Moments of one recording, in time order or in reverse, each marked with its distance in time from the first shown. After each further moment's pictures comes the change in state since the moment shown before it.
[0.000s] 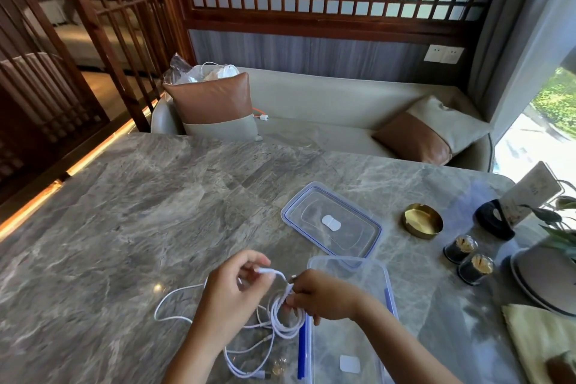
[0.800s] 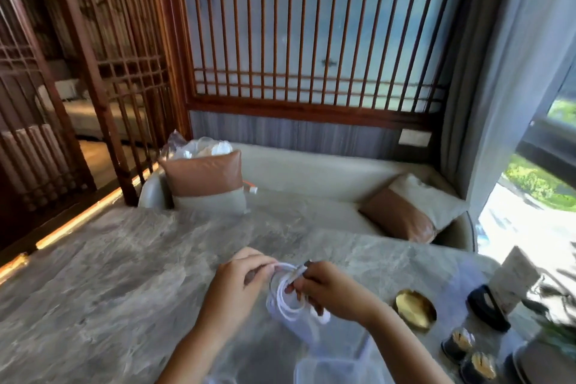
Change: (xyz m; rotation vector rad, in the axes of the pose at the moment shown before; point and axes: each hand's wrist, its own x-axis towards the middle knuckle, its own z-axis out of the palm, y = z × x) left_hand 0.113 0.058 -0.006 0.151 0.067 0.401; right_hand -0.004 -0.048 -0.119 0.085 0.398 -0.209
